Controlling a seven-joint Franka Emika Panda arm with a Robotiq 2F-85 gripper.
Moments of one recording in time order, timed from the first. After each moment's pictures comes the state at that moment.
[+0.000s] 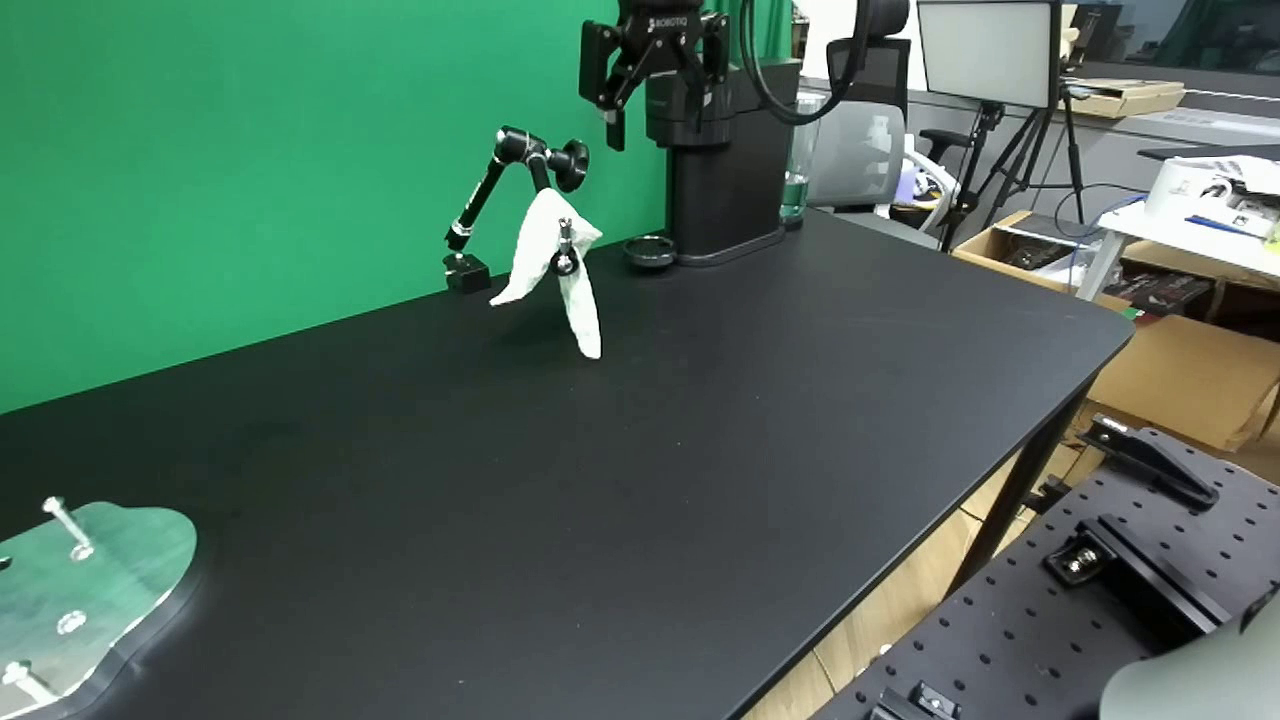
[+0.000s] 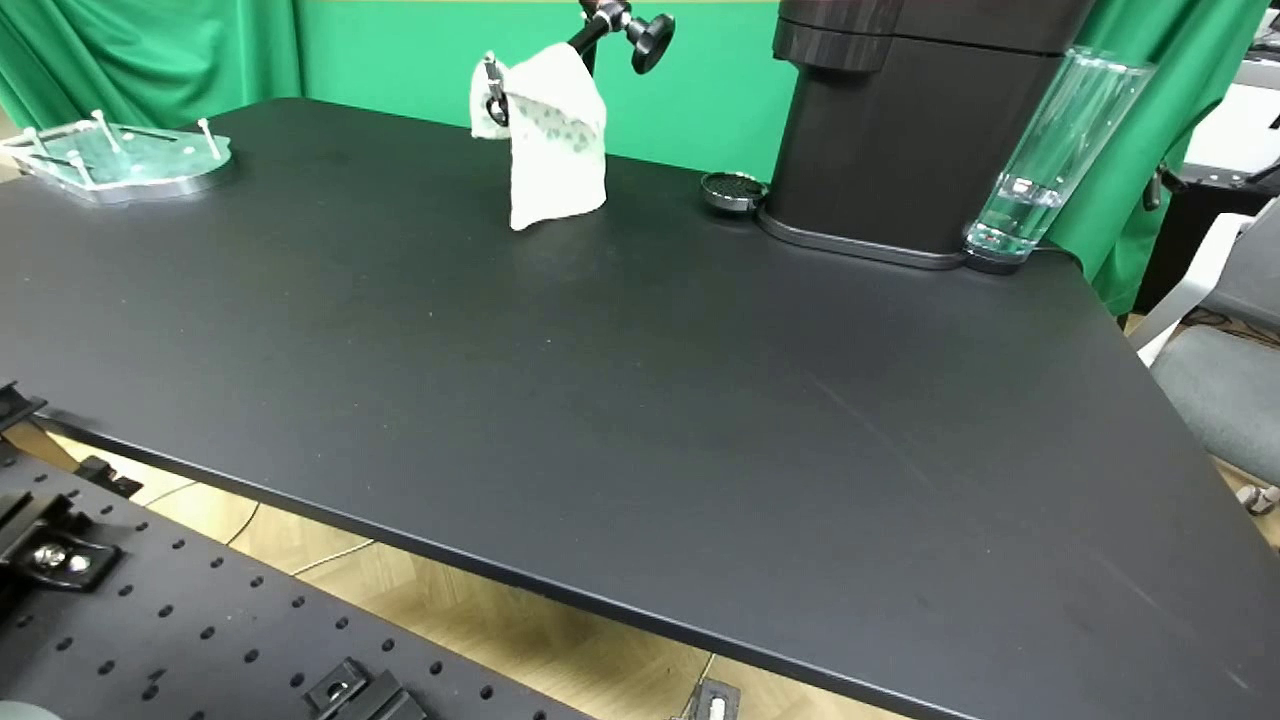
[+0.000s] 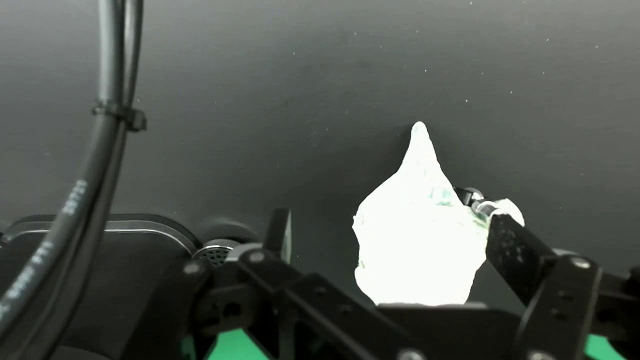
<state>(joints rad) 0.00 0.01 0.04 -2.22 -0.06 2.36 0.00</state>
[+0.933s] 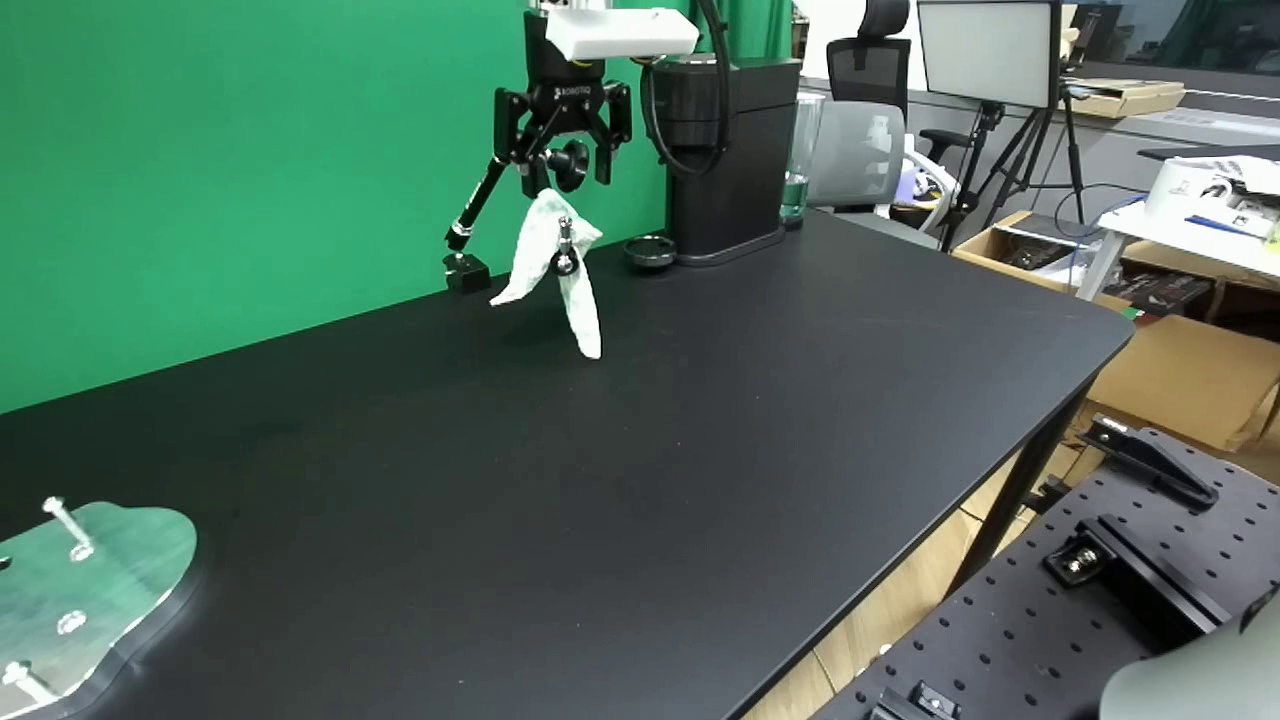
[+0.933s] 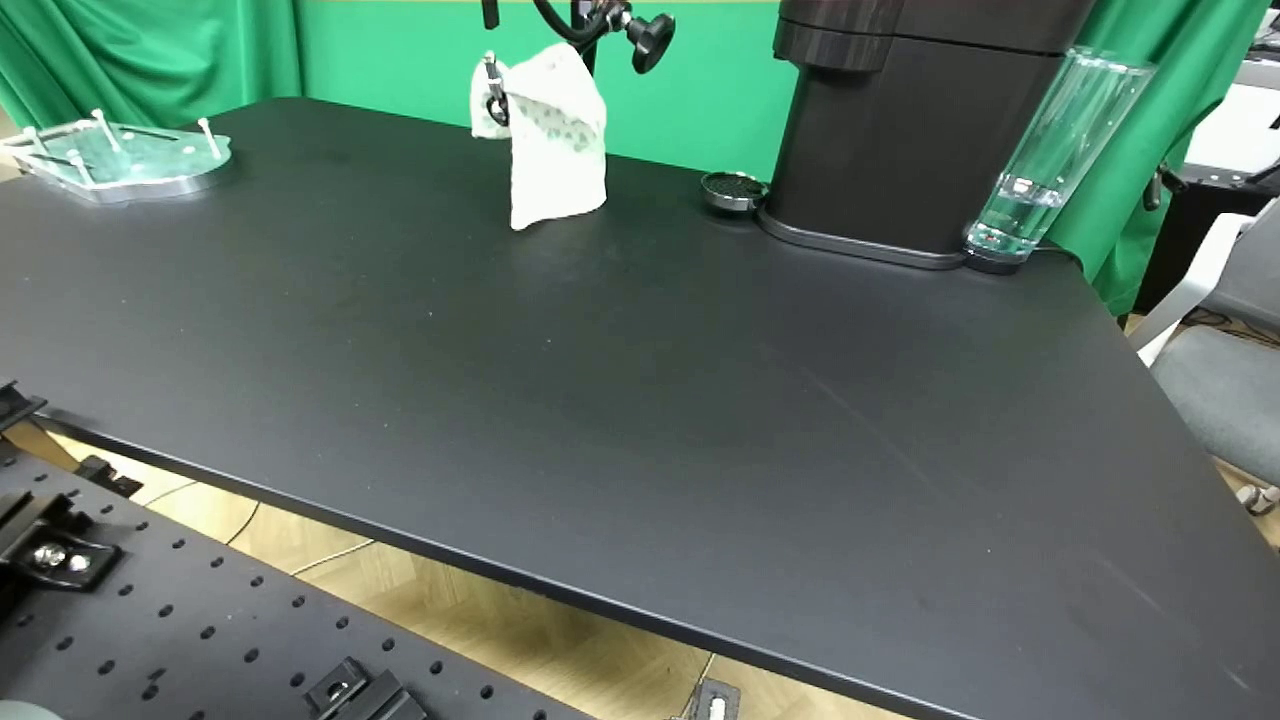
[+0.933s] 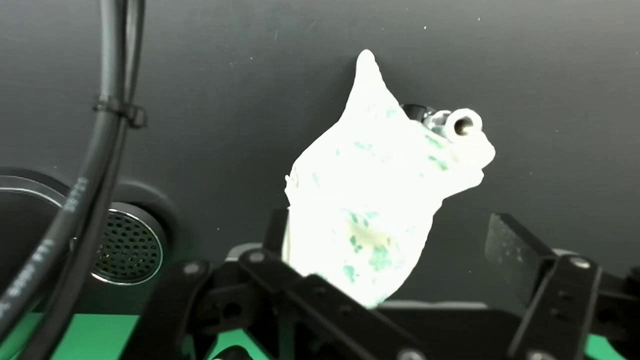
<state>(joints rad) 0.04 0.32 0.07 -1.94 0.00 2.38 -0.02</state>
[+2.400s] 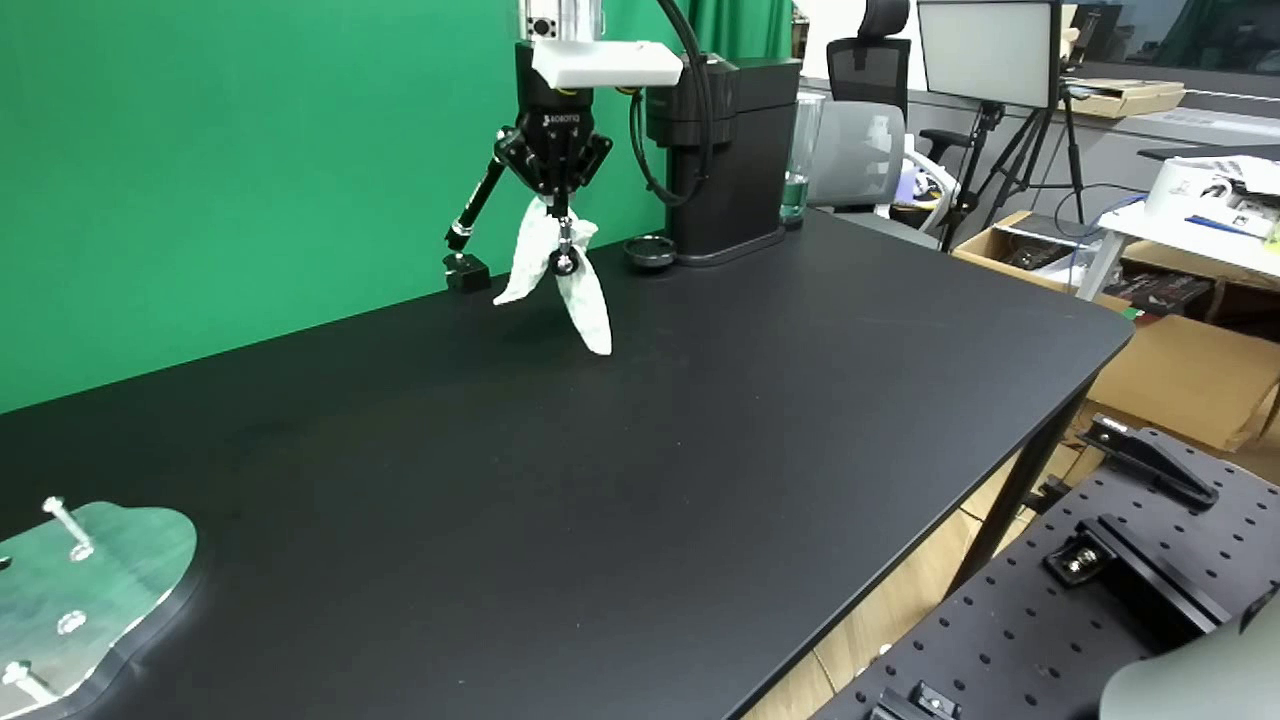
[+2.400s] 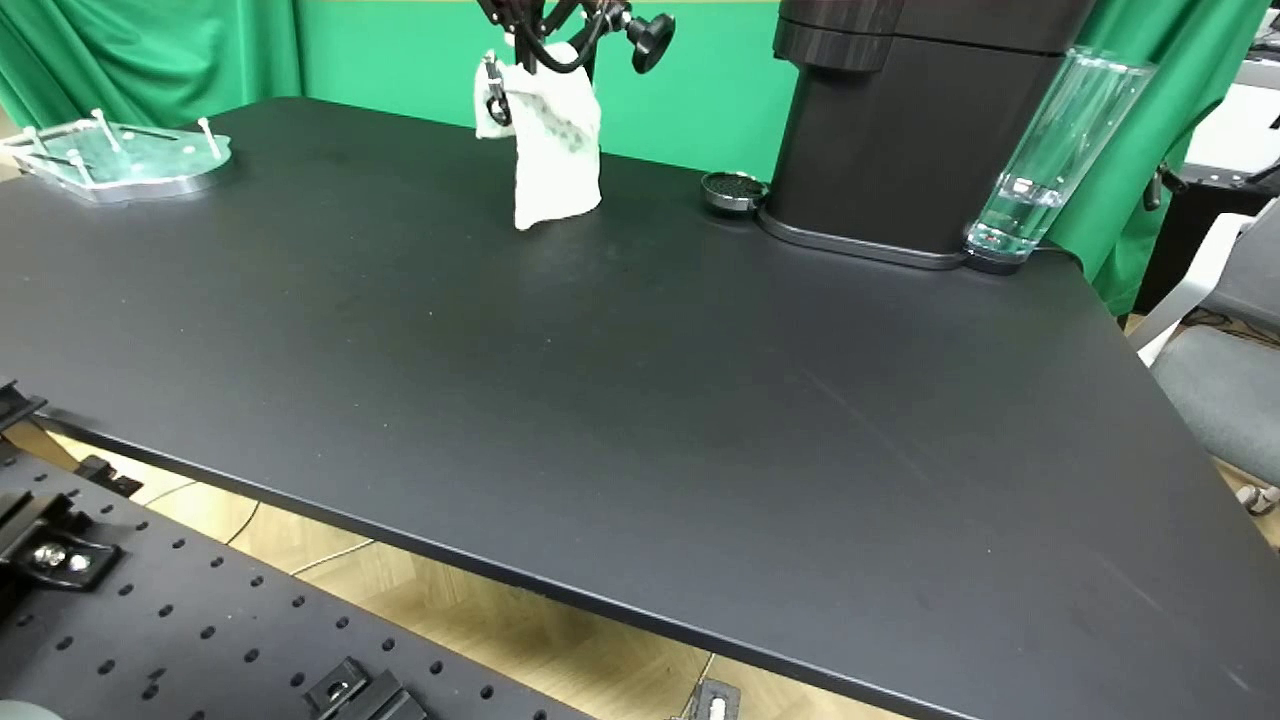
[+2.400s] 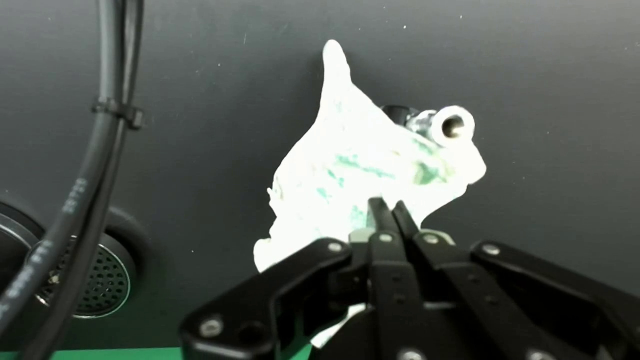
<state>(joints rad) 0.05 0.39 0.07 -1.89 0.05 2.37 -0.02</state>
